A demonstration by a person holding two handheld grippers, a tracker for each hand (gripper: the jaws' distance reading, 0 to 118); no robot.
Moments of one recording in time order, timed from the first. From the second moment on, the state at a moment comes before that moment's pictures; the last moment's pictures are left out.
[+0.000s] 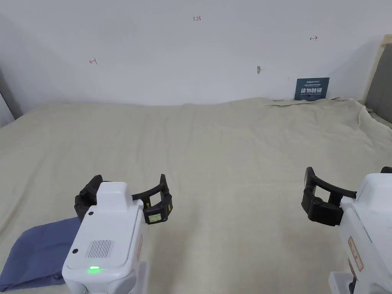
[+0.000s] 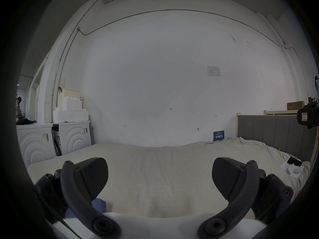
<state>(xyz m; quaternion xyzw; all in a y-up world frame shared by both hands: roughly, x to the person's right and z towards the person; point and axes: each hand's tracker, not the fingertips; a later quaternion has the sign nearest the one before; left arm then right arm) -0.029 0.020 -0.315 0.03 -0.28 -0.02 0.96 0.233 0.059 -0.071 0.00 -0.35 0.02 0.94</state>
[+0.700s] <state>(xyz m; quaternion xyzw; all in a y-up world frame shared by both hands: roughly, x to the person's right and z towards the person) -0.032 0.018 -0.315 0.03 -0.28 -0.03 0.96 0.230 0.059 -0.071 -0.01 -0.35 0.02 0.94</state>
